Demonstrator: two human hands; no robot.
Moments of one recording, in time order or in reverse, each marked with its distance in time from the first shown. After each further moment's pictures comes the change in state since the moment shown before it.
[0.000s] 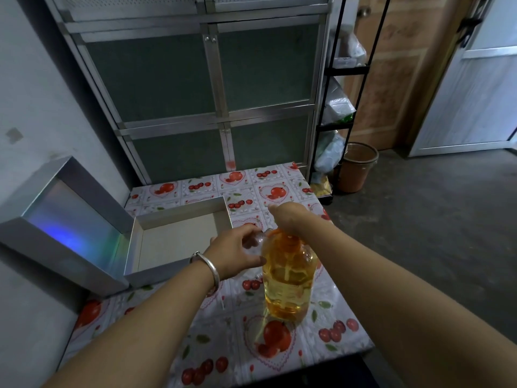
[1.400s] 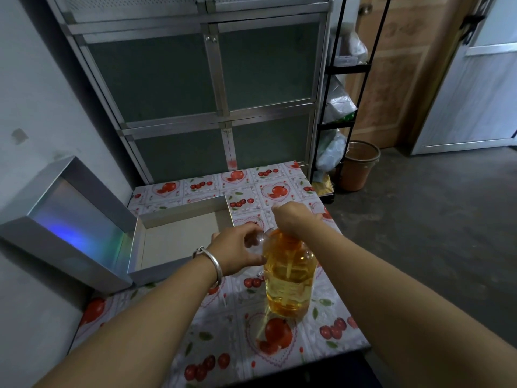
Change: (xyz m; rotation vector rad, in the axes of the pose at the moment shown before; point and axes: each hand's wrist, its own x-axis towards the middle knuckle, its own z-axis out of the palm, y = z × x) left_hand 0.002 0.002 -0.002 0.091 -0.033 -0.012; right_hand 0.008 0.004 0.010 0.054 0.032 0.098
